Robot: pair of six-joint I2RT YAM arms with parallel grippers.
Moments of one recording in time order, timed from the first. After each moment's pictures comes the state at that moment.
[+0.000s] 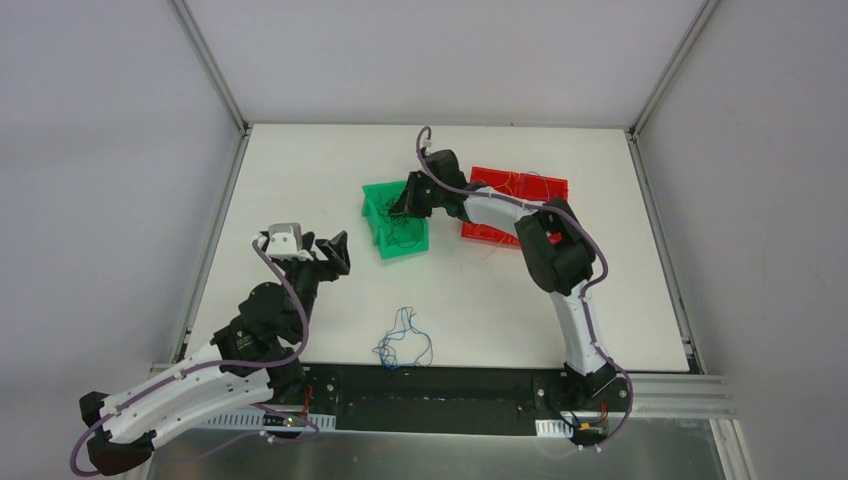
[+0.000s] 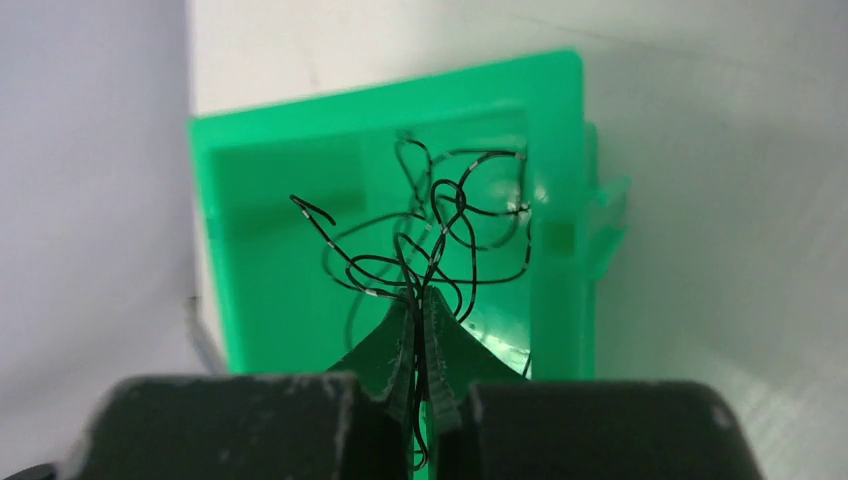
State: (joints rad) left arm -1.00 0.40 0.47 0.04 -0.94 -0.11; right arm 0.63 2.22 1.58 0.06 -0.45 0.81
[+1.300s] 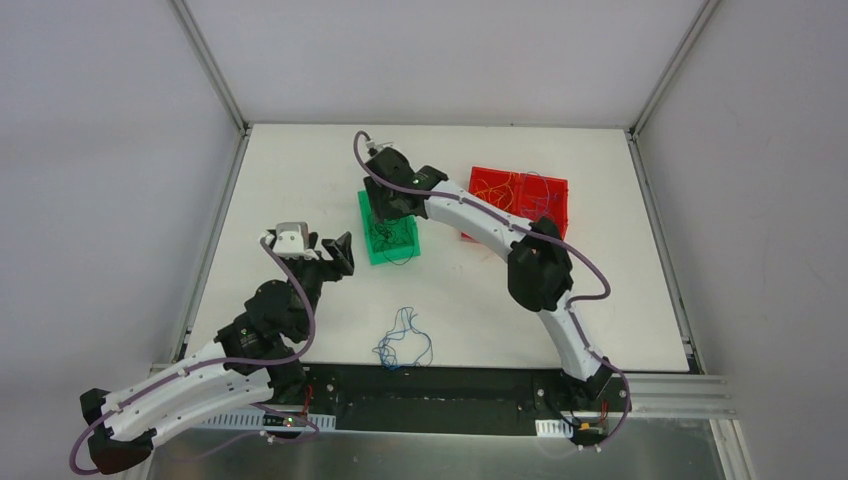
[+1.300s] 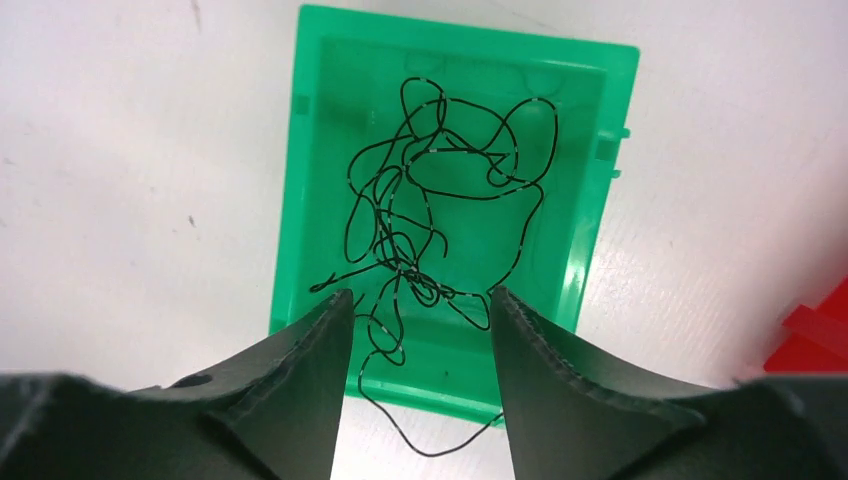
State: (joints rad) left arm -1.00 0.43 0.47 0.04 -0.93 -0.11; right arm 0.90 2.26 2.08 -0.73 0.22 0.42
